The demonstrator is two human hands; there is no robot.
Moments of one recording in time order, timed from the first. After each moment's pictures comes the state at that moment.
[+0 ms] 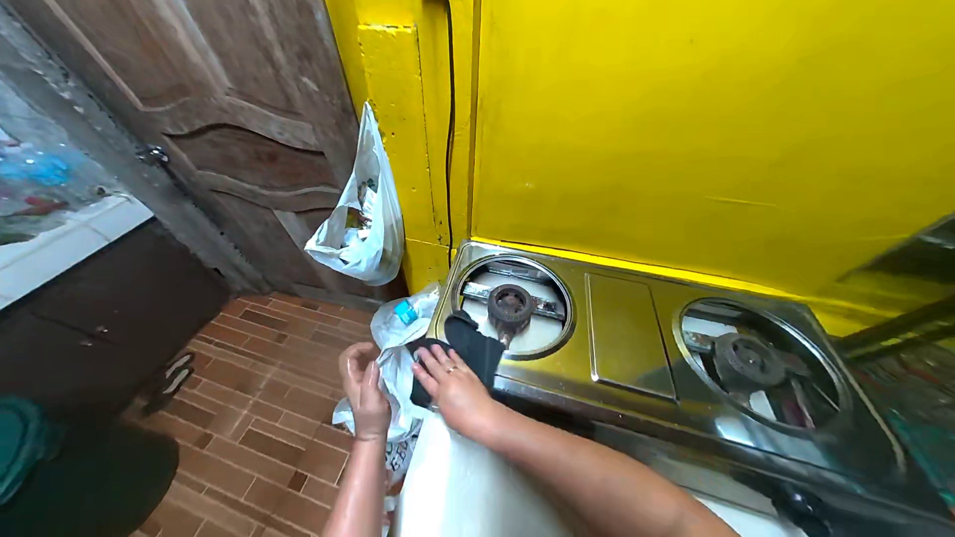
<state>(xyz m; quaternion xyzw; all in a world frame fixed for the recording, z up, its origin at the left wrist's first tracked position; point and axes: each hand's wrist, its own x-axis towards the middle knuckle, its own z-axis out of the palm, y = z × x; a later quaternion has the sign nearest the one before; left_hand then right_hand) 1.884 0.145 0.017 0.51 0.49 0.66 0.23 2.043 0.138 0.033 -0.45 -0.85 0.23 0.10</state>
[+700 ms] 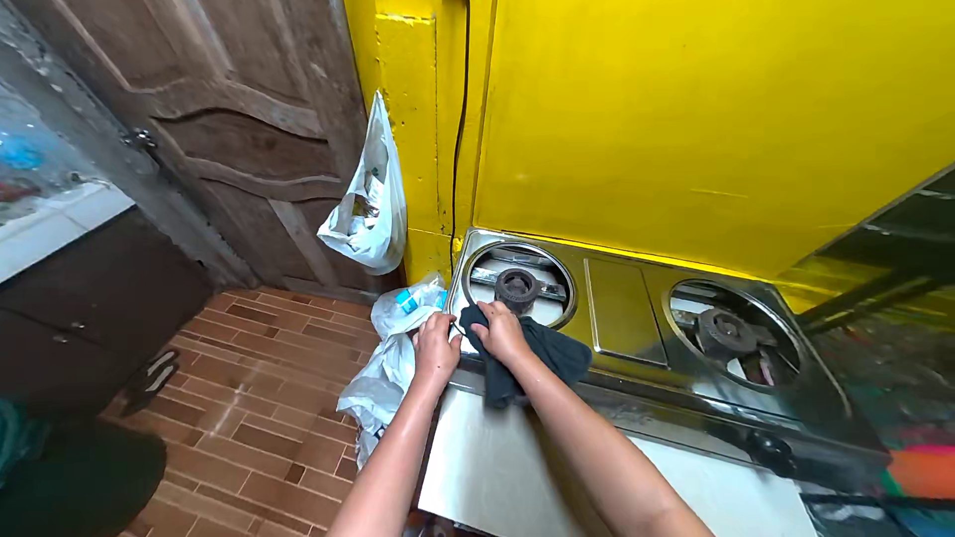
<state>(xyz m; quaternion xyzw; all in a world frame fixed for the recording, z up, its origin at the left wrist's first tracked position) 1.922 0.170 0.034 0.71 0.60 0.23 0.30 2.075 0.177 0.049 -0.68 -0.67 0.26 0.15</state>
